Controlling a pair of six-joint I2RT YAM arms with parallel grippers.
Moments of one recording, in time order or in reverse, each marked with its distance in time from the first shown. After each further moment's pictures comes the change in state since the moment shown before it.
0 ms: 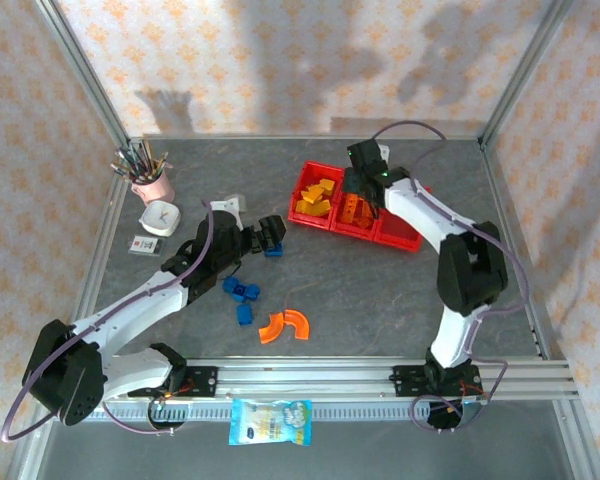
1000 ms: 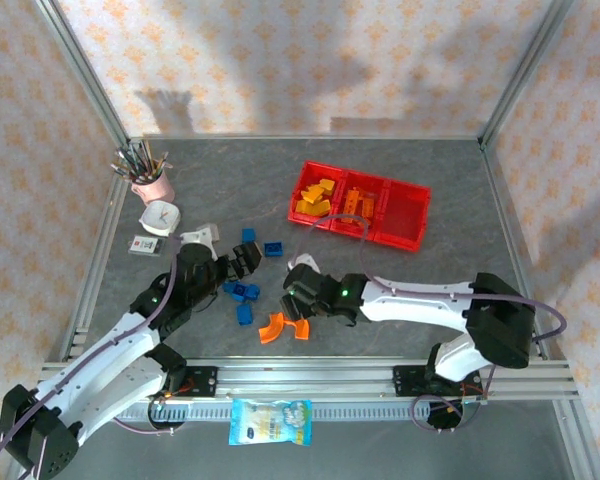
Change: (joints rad) left arm 0.001 -0.384 -0.206 -0.242 -0.083 -0.058; right arm 0.747 -0.306 -0.548 0.097 -0.064 0.081
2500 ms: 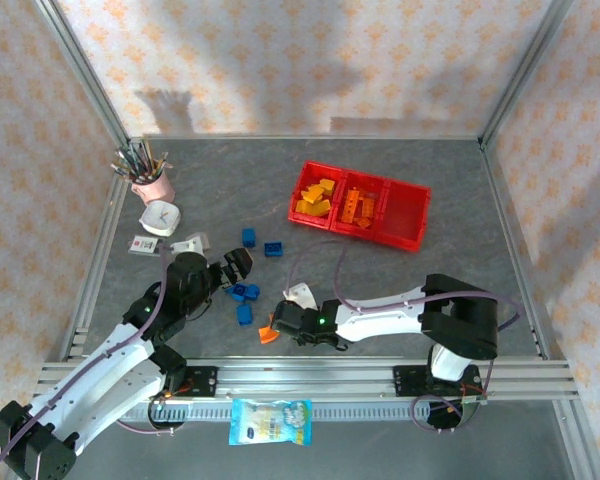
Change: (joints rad) left arm 0.002 -0.087 -0.032 -0.087 -0.056 -0.048; right arm 0.135 0.183 -0.037 0.009 0.094 0.216
